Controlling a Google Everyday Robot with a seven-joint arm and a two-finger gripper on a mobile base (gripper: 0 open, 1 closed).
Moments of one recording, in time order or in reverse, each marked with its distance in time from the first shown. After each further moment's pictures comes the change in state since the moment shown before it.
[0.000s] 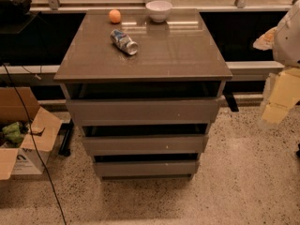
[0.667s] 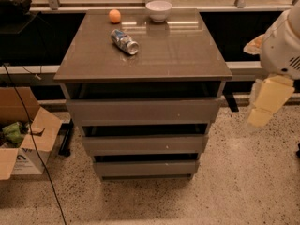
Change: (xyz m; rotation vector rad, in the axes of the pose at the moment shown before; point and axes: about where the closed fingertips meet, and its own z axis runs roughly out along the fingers) arm -0.012 -0.001 0.019 0.013 -0.035 -0.002
